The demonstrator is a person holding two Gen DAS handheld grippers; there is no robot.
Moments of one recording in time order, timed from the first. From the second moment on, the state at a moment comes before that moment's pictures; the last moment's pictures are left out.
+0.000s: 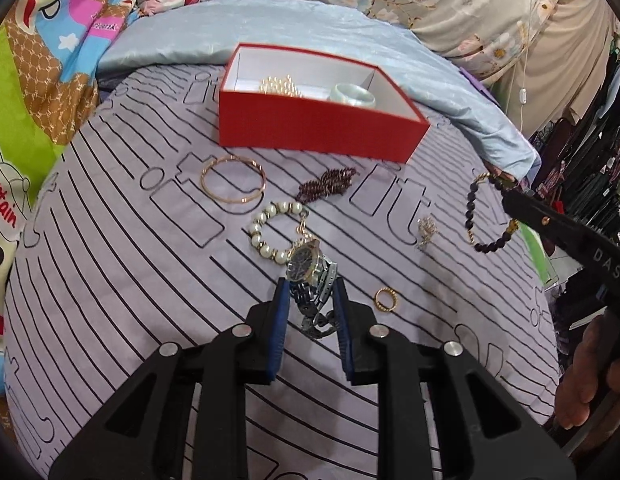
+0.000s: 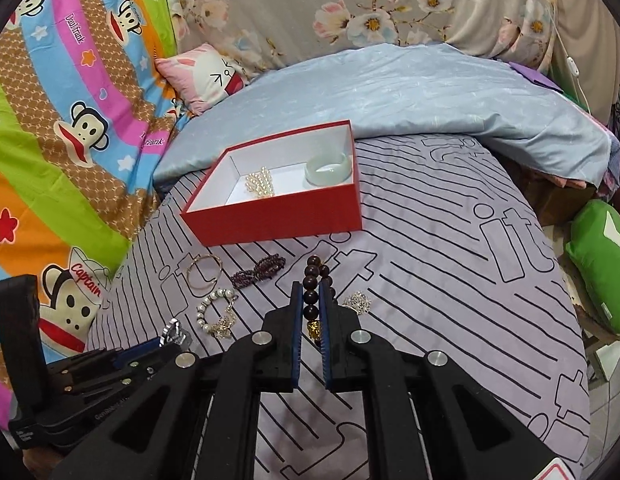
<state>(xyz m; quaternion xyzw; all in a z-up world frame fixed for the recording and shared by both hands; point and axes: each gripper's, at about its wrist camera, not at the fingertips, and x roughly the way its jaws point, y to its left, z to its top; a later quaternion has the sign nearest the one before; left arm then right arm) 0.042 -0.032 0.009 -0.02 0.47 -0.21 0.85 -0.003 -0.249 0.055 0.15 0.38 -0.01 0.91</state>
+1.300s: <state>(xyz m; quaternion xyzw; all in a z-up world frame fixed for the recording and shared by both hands) 0.257 -0.100 0.014 0.04 0.42 -0.17 0.89 0.205 -0.243 0.020 0.11 0.41 0.02 0.90</state>
